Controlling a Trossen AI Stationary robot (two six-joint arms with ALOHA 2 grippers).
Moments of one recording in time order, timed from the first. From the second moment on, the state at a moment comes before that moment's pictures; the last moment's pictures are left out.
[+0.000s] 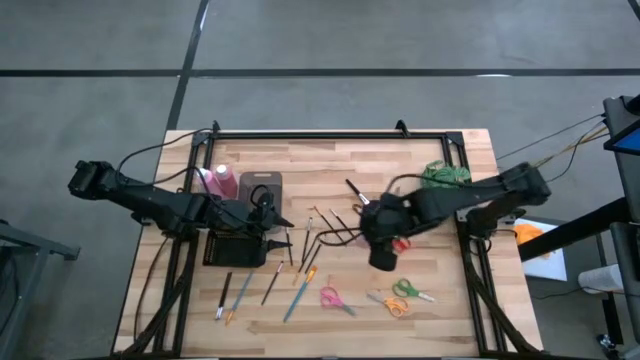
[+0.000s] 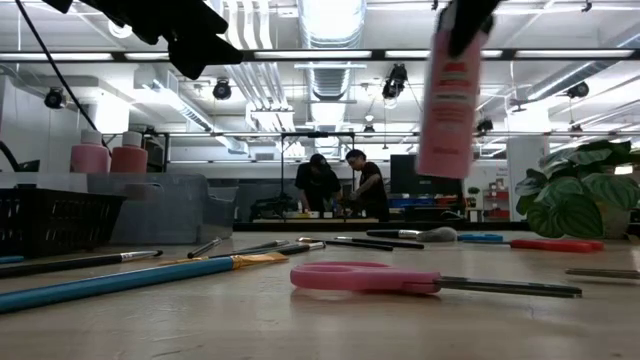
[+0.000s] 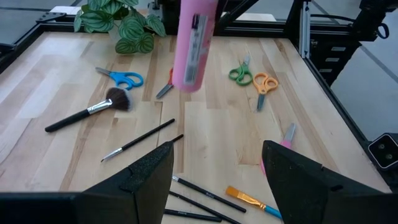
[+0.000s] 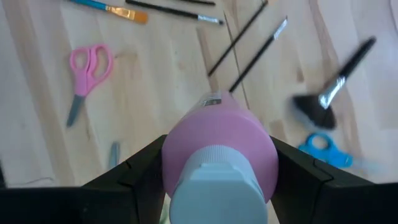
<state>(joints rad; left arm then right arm) -0.23 1.10 0.70 -0.08 -0.12 -0.13 0.26 1.59 1.48 -1.13 0.13 0.49</state>
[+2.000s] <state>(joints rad) -0.23 1.10 0.70 -0.25 -0.12 -0.13 0.20 2.16 1.97 -1.11 -0.05 0.29</state>
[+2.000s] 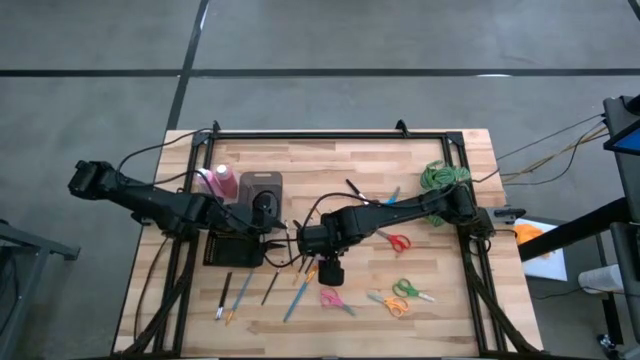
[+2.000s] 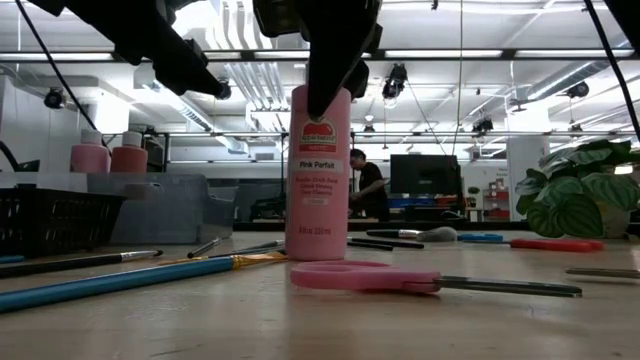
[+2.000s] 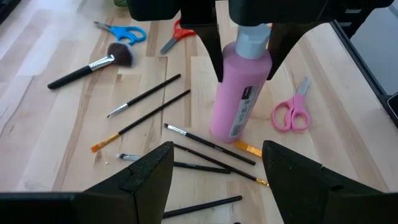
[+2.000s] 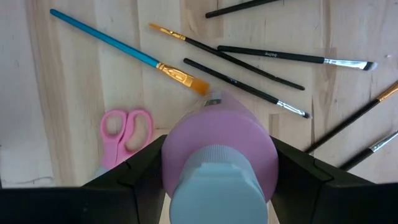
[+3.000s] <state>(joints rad) -0.23 1.10 0.70 -0.25 -0.12 -0.13 0.21 2.14 1.97 -1.11 -0.03 0.29</state>
